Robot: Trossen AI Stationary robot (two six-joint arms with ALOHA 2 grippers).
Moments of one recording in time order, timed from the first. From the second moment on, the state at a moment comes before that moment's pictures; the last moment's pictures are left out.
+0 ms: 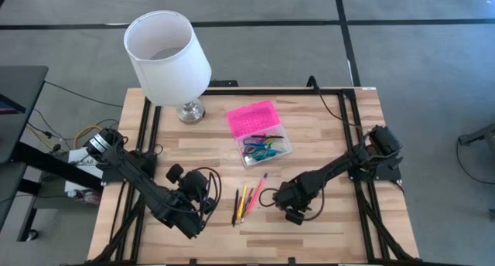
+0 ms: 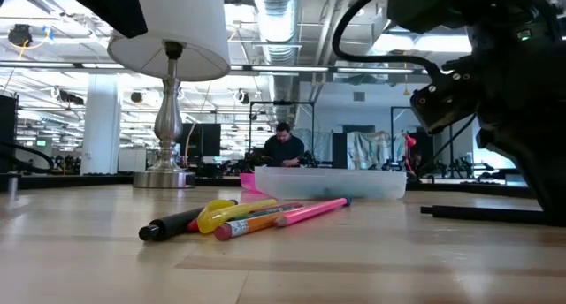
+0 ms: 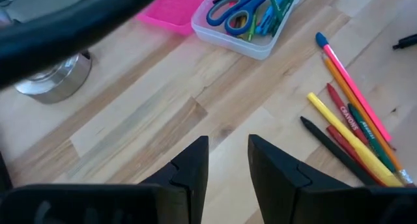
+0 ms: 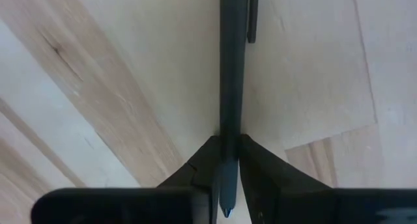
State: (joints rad) left arm -0.70 1.70 1.42 -1.40 -0.76 -1.53; right arm 0.45 1.85 1.08 -0.80 -0.22 0.84
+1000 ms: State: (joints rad) left arm -0.68 1.70 1.42 -1.40 -0.77 -1.53; right arm 0.36 1.66 1.07 -0.87 0.00 0.62
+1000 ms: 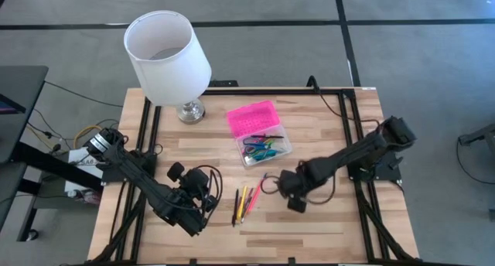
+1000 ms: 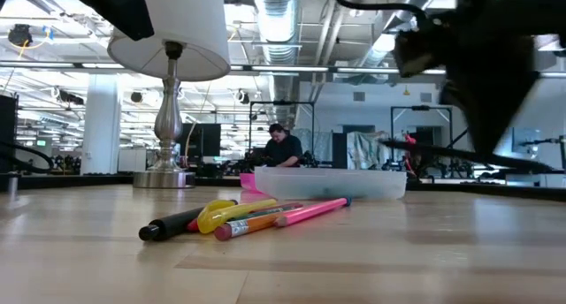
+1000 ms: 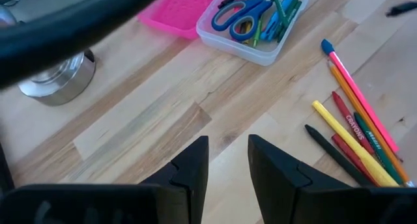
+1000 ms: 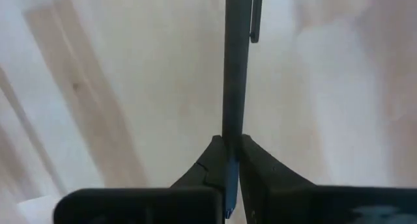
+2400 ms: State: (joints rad) left arm -0.66 1.70 1.42 -1.33 -0.79 -1.60; right arm -0.20 1.82 1.29 -0.81 0.05 -0.19
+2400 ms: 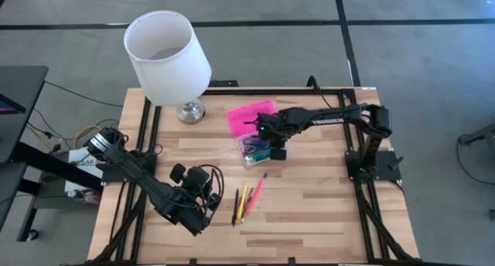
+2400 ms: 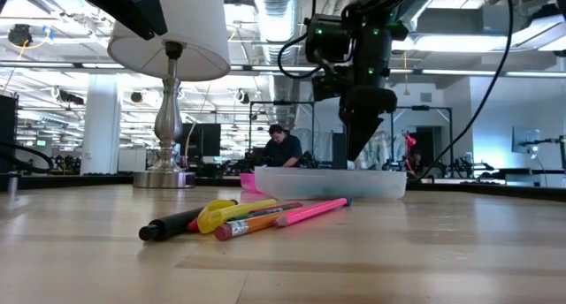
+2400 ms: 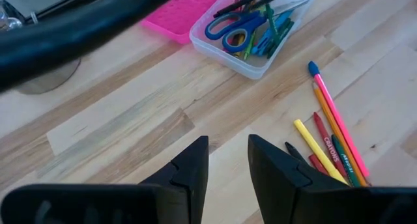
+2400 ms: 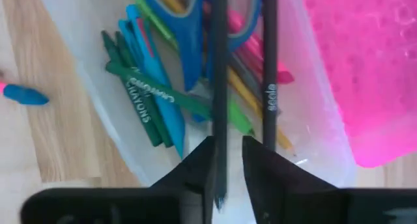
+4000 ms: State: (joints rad) left arm -0.36 1.87 1.17 -0.45 -0.25 -1.38; right arm 0.62 1.03 1.29 -1.09 0.53 0.46
